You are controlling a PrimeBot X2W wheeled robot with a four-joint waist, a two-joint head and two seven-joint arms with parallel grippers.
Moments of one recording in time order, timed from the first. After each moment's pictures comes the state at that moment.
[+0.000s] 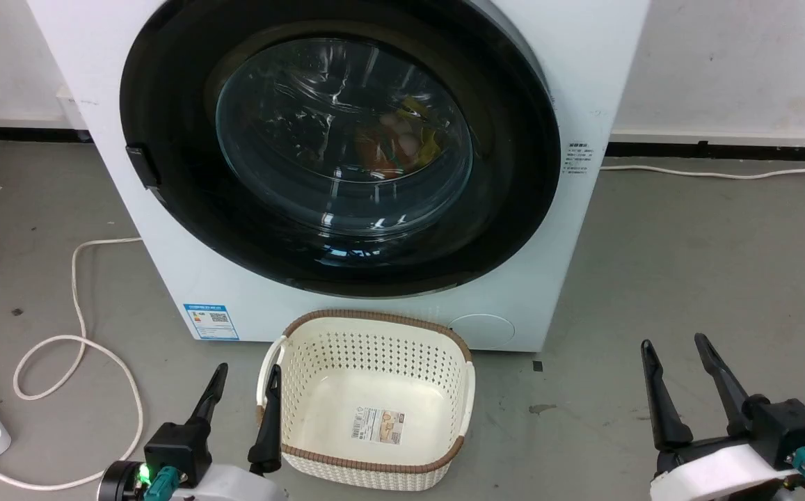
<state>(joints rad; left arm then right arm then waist) -0.02 0.05 -0.03 0.22 -0.11 -0.10 -0.26 -0.03 -0.06 -0.04 0.15 0.09 0.13 -0.26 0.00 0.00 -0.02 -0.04</state>
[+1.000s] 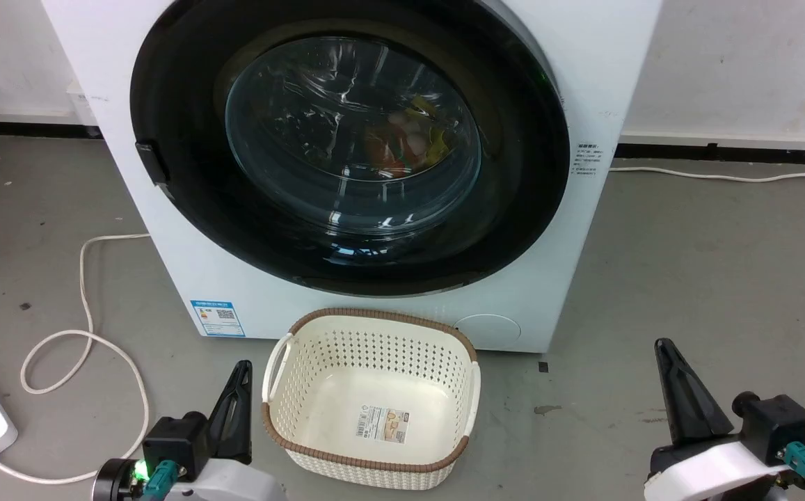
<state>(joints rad) -0.02 0.05 -0.03 0.19 -0.10 -0.07 -0.22 -0.02 -0.06 -0.03 0.14 0.09 0.13 -0.22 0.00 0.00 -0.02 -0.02</state>
